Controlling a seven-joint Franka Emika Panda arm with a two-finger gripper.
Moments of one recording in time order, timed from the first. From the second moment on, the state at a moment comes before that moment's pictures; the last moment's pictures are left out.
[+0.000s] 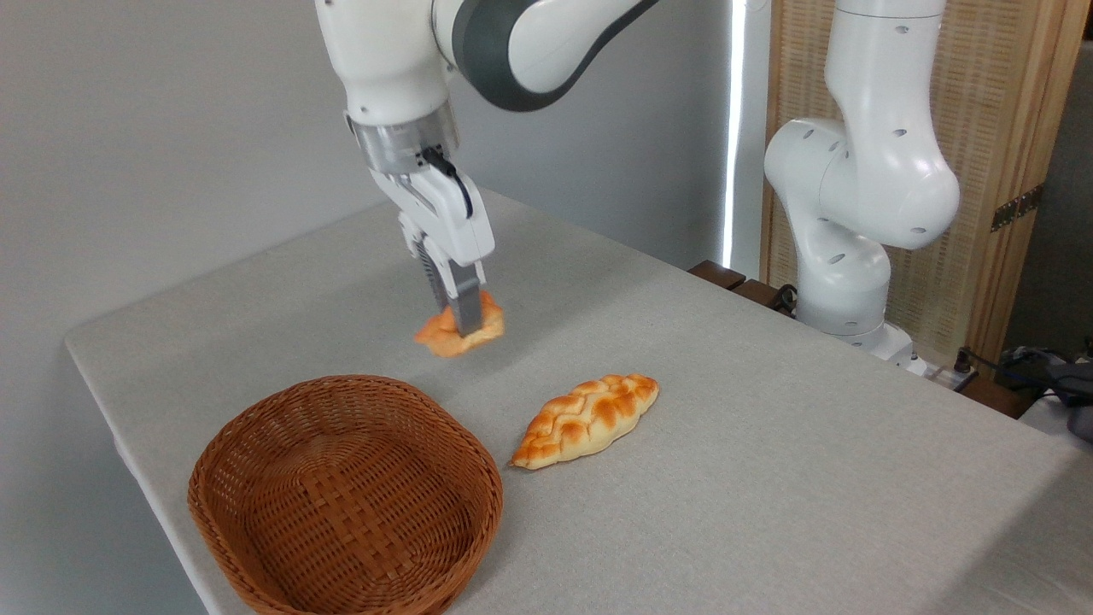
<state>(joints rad) -0.20 -0.11 -0.04 -1.98 -0.12 1.82 0.70</state>
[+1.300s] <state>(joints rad) -0.20 0.10 0.04 -1.90 -0.23 2.28 0.77</state>
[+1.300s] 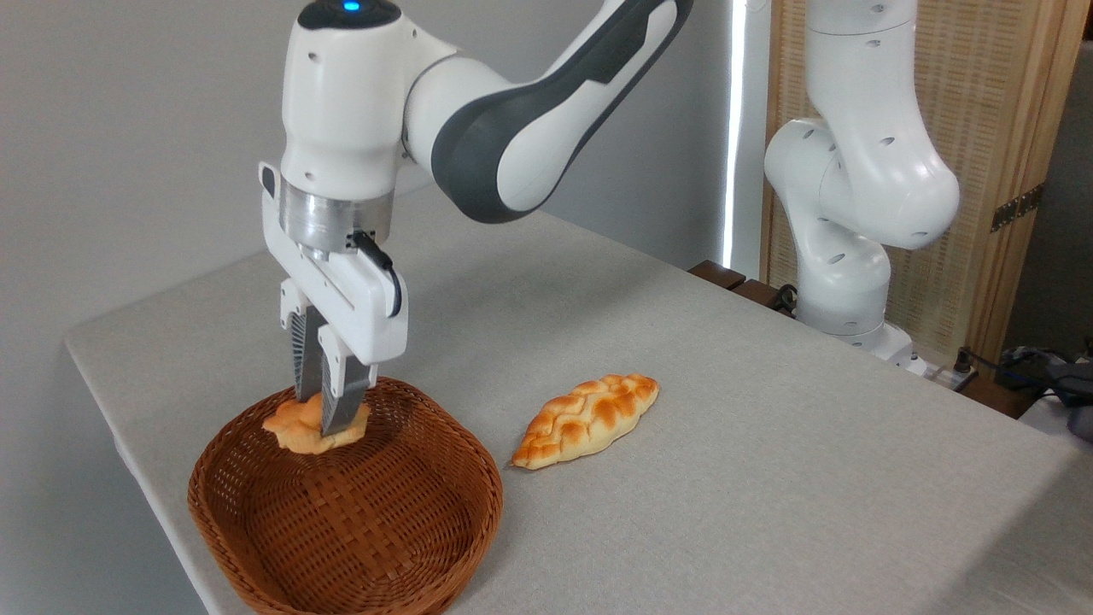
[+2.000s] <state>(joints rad) -0.20 0.11 0.03 -1.91 -0.23 2.28 0.79</state>
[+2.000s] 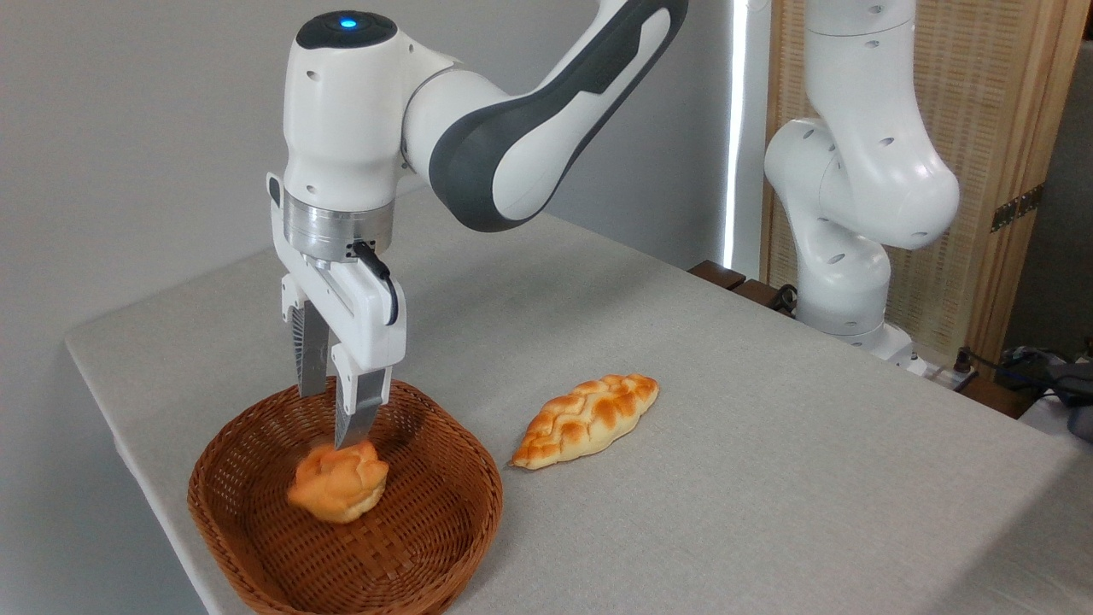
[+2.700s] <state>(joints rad) -0.19 0.00 0.02 -1.88 -0.23 2.08 0.79</state>
